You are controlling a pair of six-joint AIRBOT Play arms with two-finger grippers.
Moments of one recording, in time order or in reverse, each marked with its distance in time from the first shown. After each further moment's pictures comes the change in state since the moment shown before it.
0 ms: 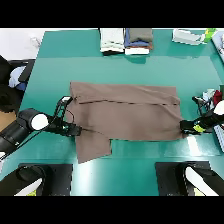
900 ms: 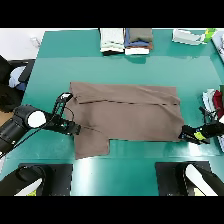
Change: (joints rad) left arm 0.000 0.006 0.041 0.023 -0.029 0.025; right arm -0.232 0.002 -0.171 0.164 -0.098 -0.064
